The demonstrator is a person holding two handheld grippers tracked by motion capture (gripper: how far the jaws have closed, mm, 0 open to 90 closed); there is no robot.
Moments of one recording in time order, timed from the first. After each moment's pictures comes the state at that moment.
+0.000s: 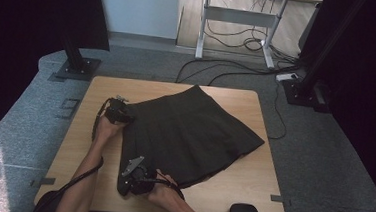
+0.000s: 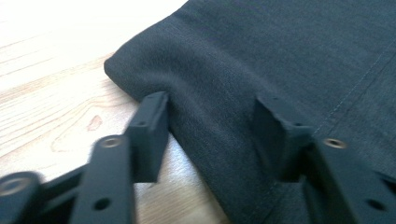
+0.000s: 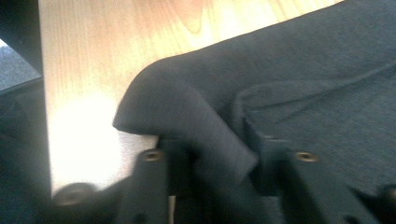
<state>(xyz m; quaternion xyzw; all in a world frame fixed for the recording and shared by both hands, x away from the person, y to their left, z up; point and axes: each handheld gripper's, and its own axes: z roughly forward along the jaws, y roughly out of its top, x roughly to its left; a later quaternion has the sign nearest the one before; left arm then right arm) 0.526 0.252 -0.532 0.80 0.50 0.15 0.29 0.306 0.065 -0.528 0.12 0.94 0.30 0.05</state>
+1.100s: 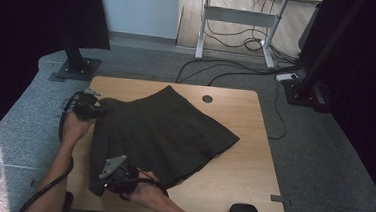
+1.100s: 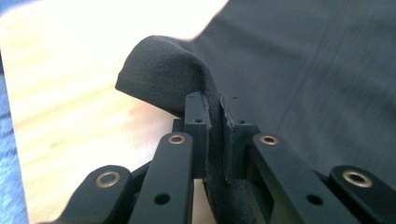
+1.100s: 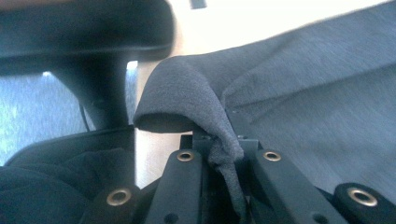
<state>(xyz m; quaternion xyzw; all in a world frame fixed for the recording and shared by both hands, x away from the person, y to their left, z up) 0.477 0.321 -0.453 0.80 0.49 0.18 0.31 0.282 0.105 -0.476 0.05 0.92 0.38 0.03</state>
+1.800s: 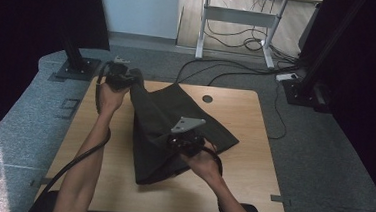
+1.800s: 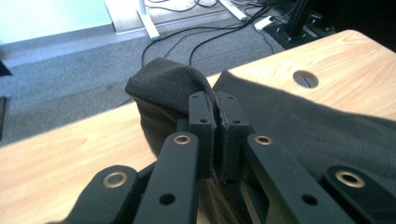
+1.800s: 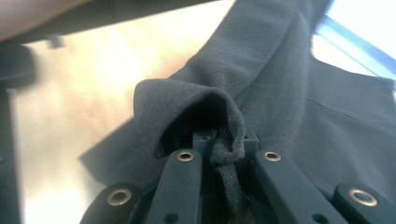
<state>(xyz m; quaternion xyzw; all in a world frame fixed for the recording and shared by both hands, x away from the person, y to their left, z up) 0.548 0.220 -0.384 0.75 0.47 0.23 0.40 0.355 -0.060 -0.397 0.22 0.86 0.43 0.15</state>
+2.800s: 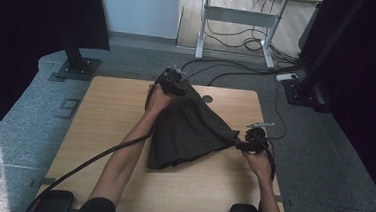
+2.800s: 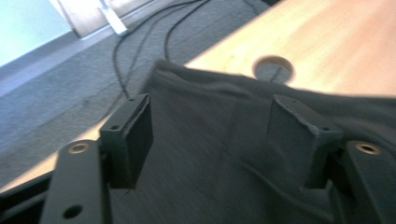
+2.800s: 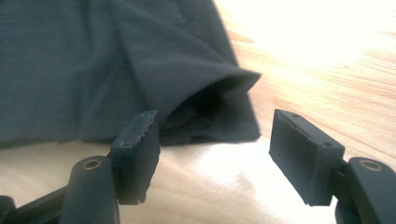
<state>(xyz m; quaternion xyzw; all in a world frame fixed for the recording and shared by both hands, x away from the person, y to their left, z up) 0.603 0.068 -0.446 0.83 0.38 0.24 0.33 0.432 -0.273 -0.498 0.50 0.78 0.33 0.17</state>
